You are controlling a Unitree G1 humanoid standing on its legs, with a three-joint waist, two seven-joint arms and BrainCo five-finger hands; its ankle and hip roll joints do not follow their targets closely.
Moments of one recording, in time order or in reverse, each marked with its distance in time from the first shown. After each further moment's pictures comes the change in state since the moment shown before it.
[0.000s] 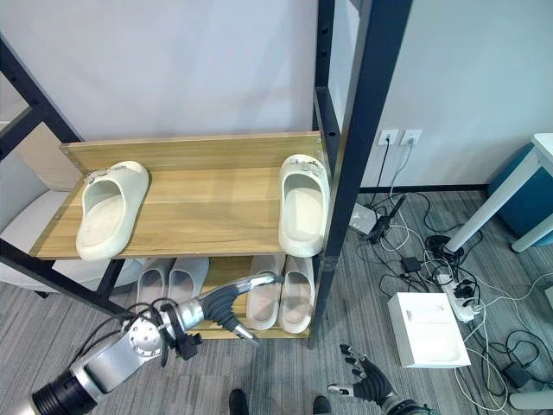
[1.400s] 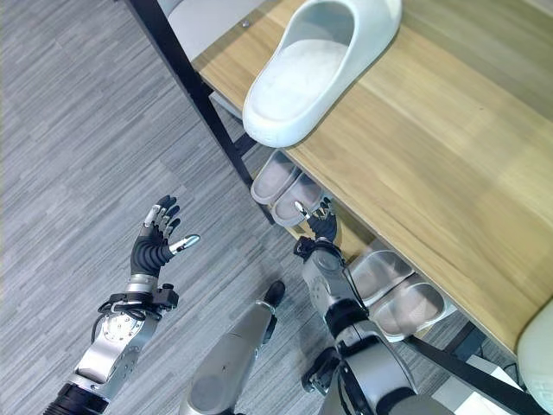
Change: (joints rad) left arm 0.257 -0.208 0.451 0.245 -0.238 -0.109 0.590; right arm -0.875 0.351 0.000 0.341 0.475 -0.124 -0.562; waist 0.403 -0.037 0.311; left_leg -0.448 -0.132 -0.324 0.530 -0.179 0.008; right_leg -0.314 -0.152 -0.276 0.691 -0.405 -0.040
